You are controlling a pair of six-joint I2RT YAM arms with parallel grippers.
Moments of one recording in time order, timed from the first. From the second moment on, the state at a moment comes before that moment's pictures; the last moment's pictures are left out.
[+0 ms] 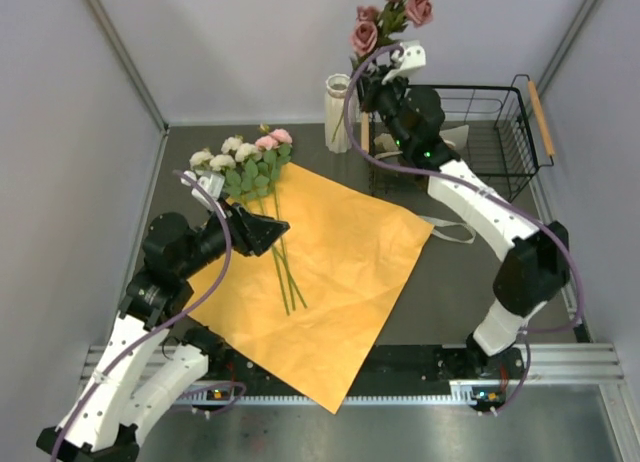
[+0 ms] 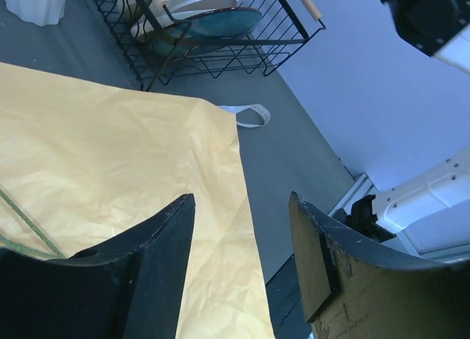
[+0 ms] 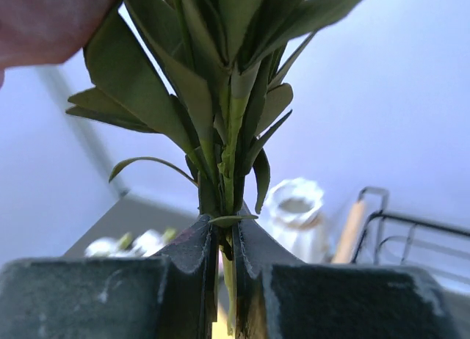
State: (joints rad) left arm -0.40 0.65 0.86 -0.32 0.41 -0.56; right arm 0.57 1.62 1.48 0.35 0.07 0.18
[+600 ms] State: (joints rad) left arm -0.40 0.67 0.77 -0.36 0.37 -0.57; right arm 0.45 2.10 2.17 0.53 0.14 -0.05
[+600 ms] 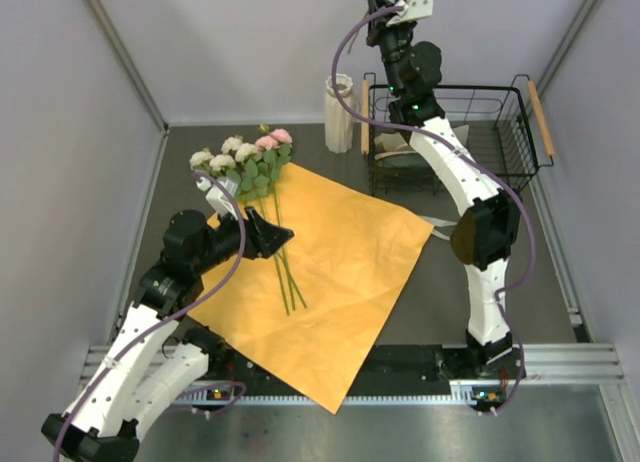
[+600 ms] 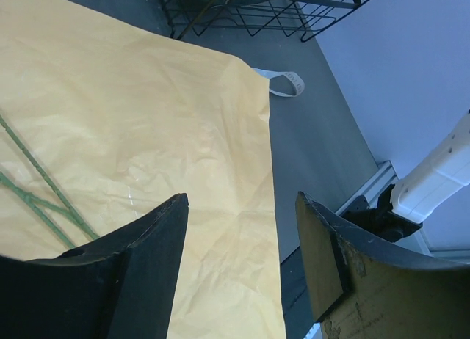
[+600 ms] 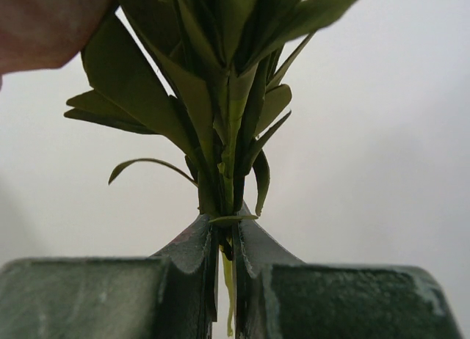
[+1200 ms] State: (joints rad) left arm -0.40 0.72 0.81 -0.34 0.34 -0.58; right arm 0.45 2.09 2.03 0.45 0.06 0.02
